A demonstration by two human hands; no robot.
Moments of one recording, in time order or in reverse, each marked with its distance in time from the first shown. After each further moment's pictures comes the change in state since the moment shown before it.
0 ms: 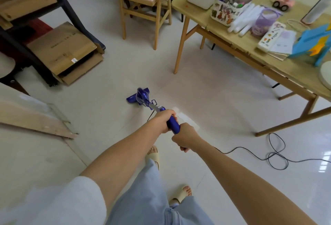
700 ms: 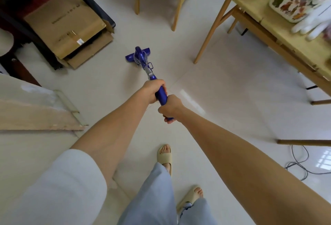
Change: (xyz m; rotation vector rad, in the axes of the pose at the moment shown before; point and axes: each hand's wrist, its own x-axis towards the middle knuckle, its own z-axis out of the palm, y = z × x) left_hand 0.130 0.212 -0.123 0.021 0.141 0.114; right_hand 0.183 -0.218 -0.004 0.087 -0.134 -0.001
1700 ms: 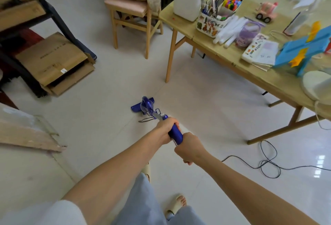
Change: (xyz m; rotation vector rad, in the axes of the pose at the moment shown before) left_hand -0.180 -0.191 0.176 -0.043 -0.198 -0.077; right_hand -0.212 0.244 -0.053 -0.148 0.196 0.007
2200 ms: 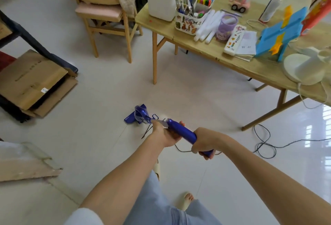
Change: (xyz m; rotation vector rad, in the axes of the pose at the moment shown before) left_hand 0.000 0.027 0.012 -0.477 -0.116 -0.302; right_hand 0.003 0.008 -0.071 -0.058 -0.202 0.082
